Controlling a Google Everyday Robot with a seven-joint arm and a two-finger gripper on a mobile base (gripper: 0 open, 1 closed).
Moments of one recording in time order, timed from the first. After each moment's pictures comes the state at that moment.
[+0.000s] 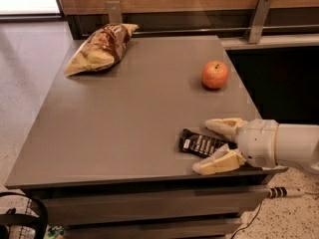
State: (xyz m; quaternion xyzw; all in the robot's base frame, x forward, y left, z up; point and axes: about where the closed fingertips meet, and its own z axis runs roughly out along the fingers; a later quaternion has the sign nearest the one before) arm 0.452 -0.121 0.808 -0.47 0.71 0.22 0.47
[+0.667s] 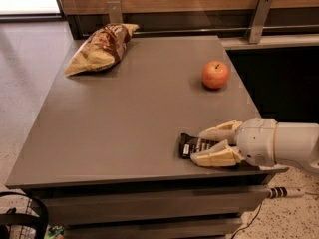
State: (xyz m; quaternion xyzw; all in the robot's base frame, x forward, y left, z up) arm 0.452 -0.121 0.812 -0.47 0.71 0.22 0.47
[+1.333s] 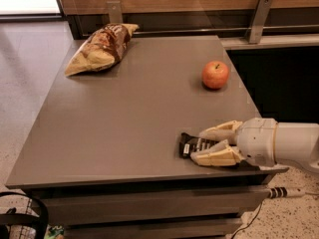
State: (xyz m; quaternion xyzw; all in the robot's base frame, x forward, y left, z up) arm 0.452 -0.121 0.812 -0.47 0.71 0.22 0.47
